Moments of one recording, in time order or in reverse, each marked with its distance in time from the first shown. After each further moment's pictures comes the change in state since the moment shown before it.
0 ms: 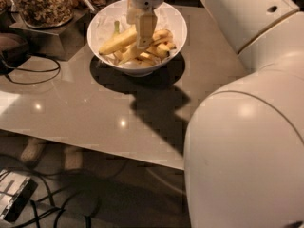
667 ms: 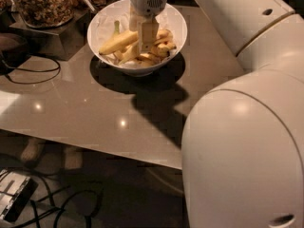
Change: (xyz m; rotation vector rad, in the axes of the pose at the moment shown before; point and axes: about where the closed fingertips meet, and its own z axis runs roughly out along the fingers) arm 0.009 0.003 0.019 -0.037 0.009 -0.004
